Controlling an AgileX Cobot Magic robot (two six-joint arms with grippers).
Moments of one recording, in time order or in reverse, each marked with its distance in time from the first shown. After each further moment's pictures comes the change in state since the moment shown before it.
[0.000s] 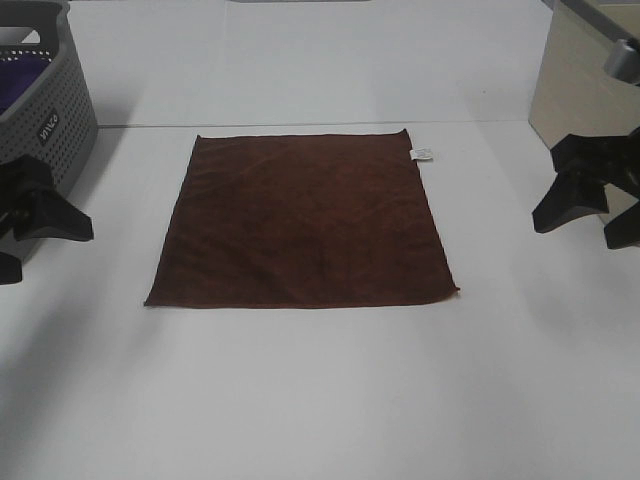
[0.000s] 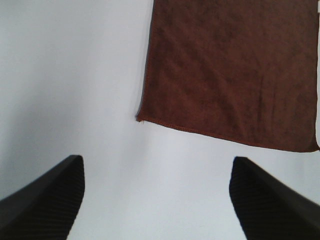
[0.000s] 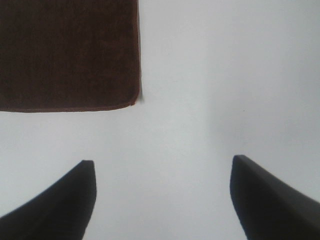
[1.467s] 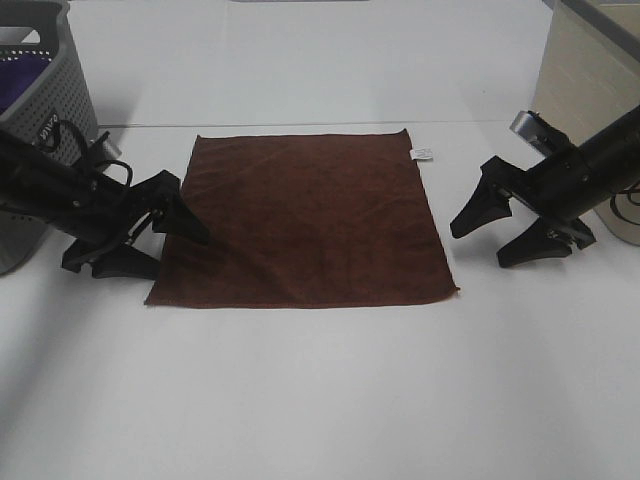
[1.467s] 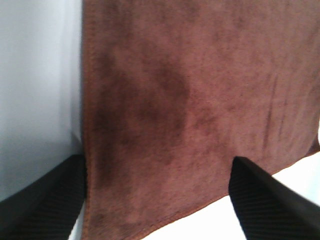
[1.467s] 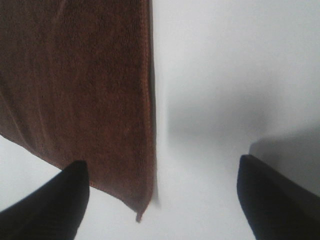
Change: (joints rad) left arm -0.028 0.716 -0.491 -0.256 0.238 0.316; right arm -0.097 0.665 -0.380 0.407 0.153 -0.414
